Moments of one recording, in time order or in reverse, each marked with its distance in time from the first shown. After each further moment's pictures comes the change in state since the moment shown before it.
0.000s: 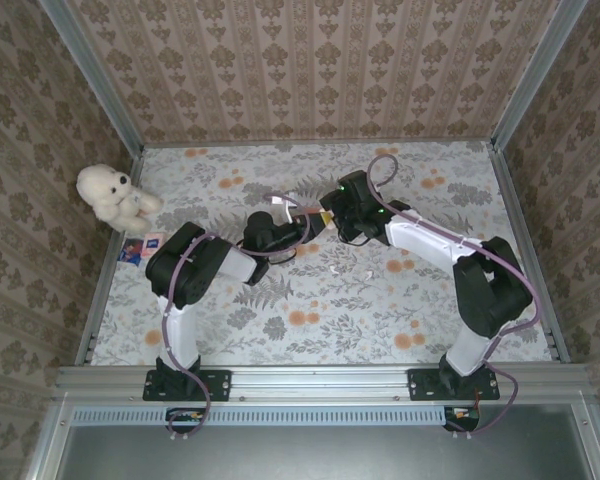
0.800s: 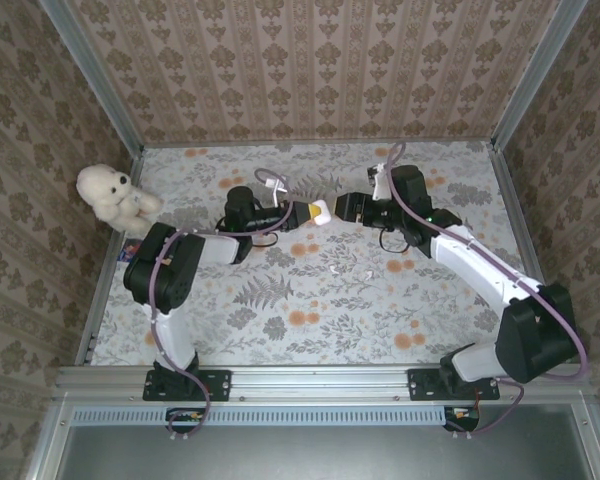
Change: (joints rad) left arm 0.151 -0.111 0.099 -0.259 0.451 -0.072; right arm -0.141 -0.284 -0.154 0.062 -0.370 -0.877
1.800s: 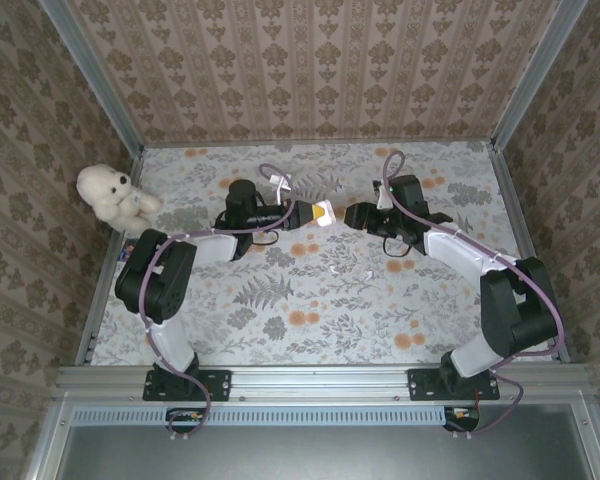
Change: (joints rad) left arm -0.022 -0.086 0.033 -0.169 0.037 0.076; right arm -0.077 0.126 -0.086 0.076 0.005 0.006
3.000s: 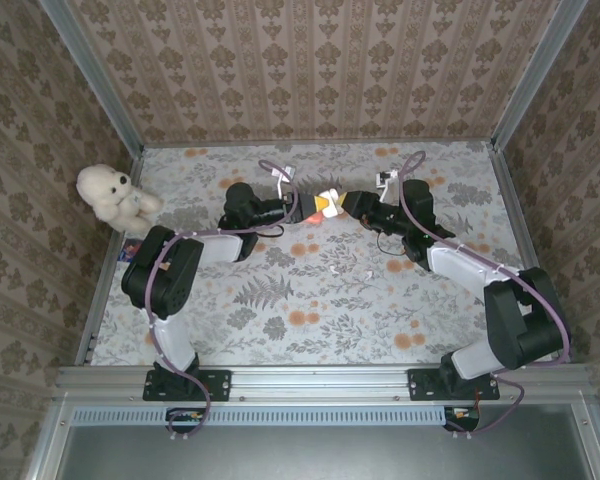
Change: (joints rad) left arm -0.026 0.050 0.013 0.340 -0.001 -0.194; right arm 0.009 -0.063 -0.150 0.523 -0.178 0.395
